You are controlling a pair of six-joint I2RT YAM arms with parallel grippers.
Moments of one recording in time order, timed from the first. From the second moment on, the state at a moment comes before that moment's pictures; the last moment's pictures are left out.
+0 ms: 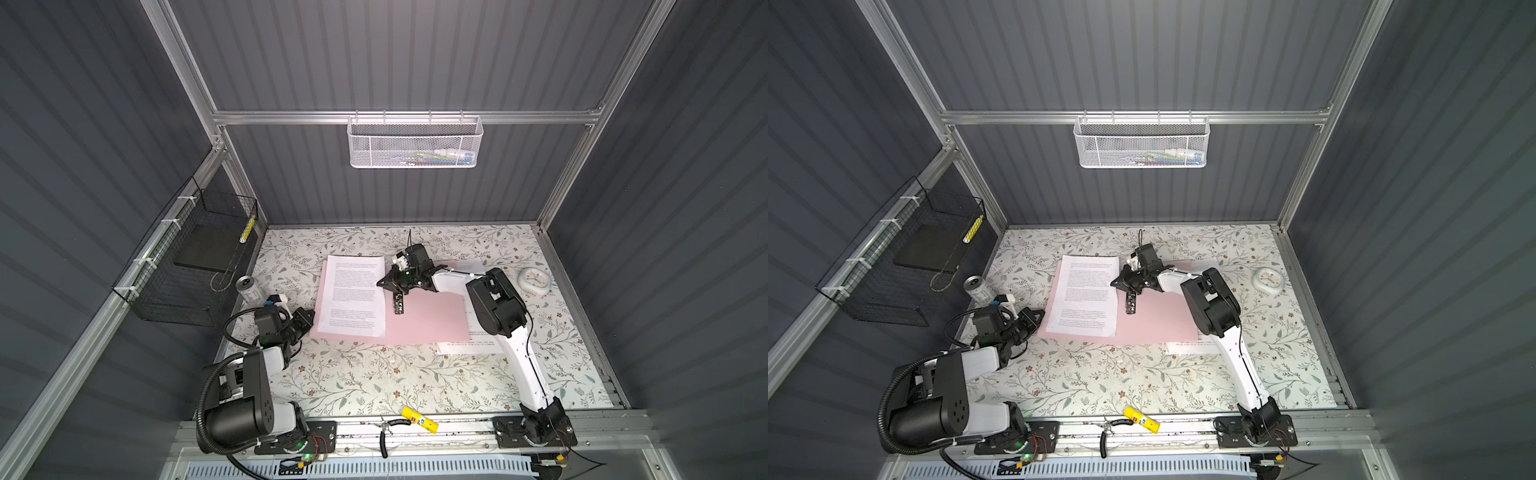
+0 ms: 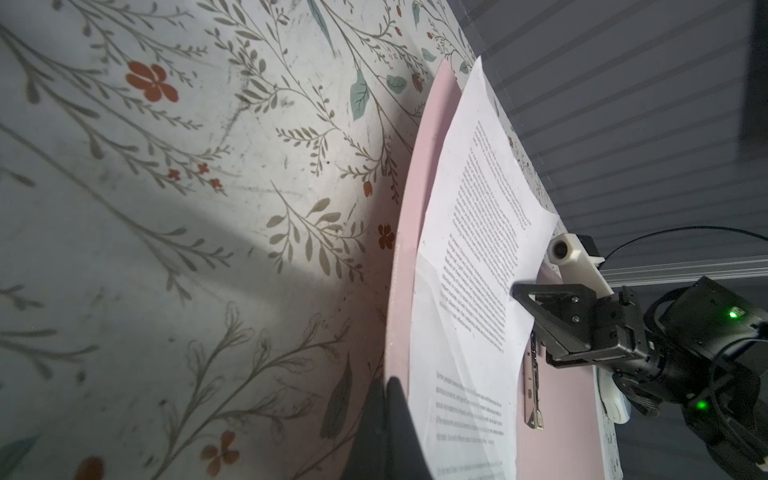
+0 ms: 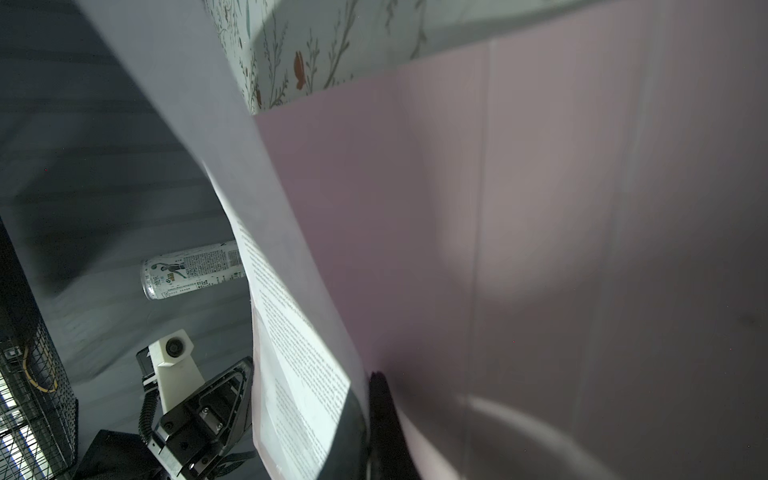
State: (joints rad) left arm 0.23 1.37 0.32 0.44 0.54 -0.61; right arm 0.57 2.43 1.69 0.03 -0.69 0.99
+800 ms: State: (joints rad) left arm 0.23 1.37 0.32 0.44 0.54 -0.61; right arm 0.63 2.43 1.69 0.06 -0.68 1.07
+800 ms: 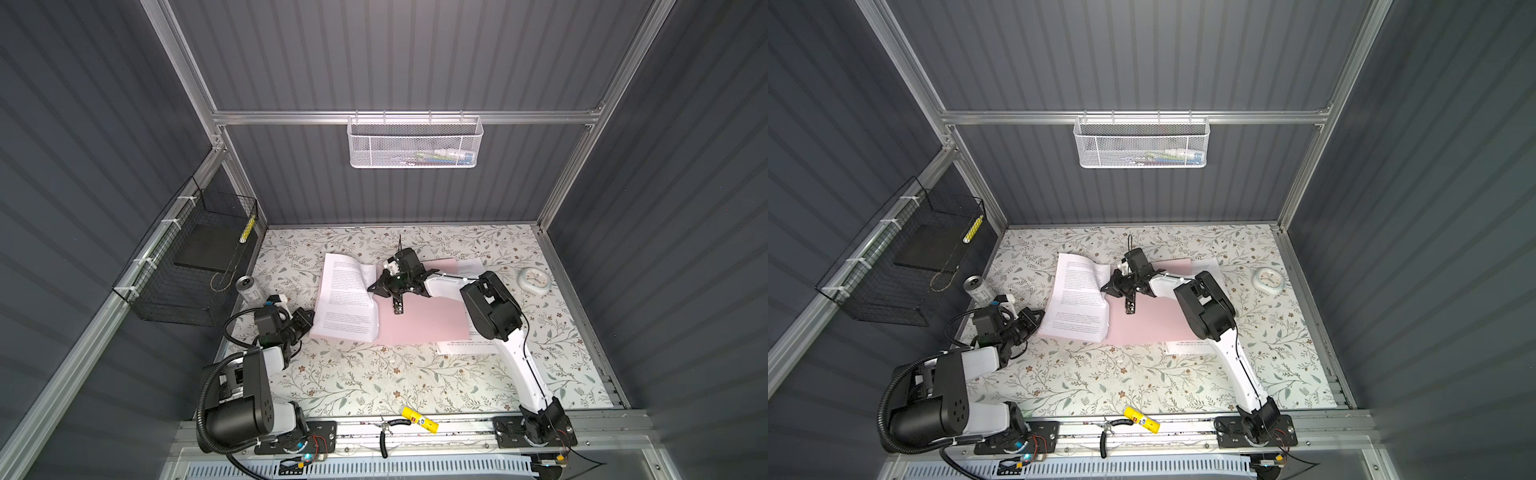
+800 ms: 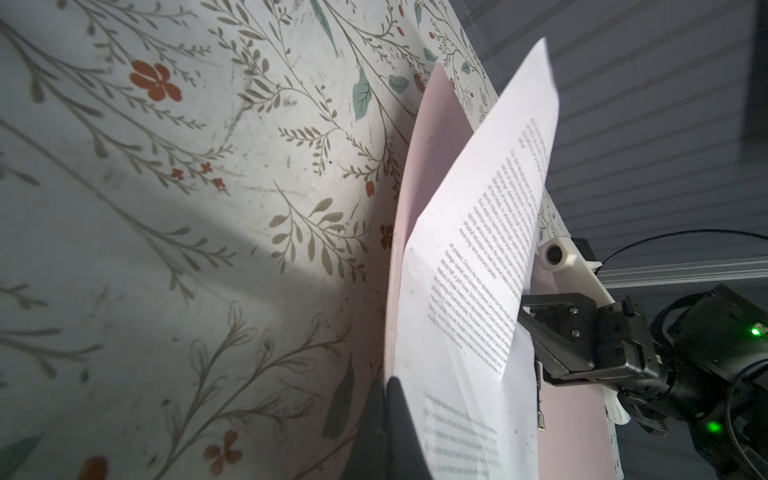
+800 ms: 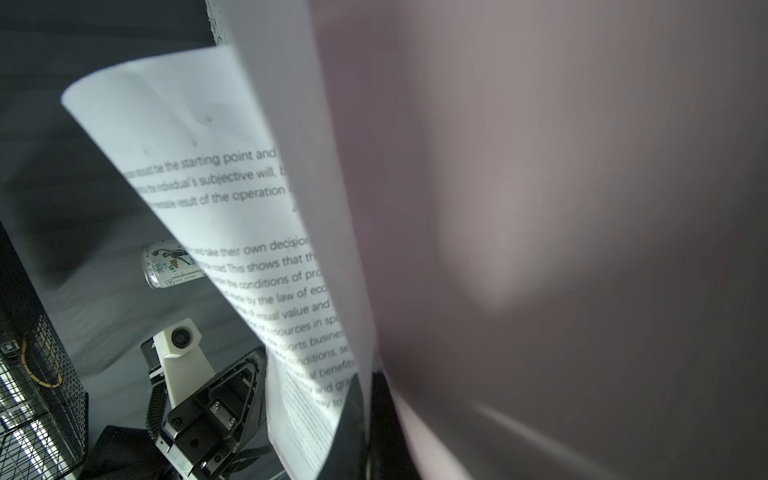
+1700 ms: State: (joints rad) left arm 0.23 1.40 0.32 0.44 0.57 -0.63; right arm 0.64 2.39 1.70 -0.06 -0.62 0.99
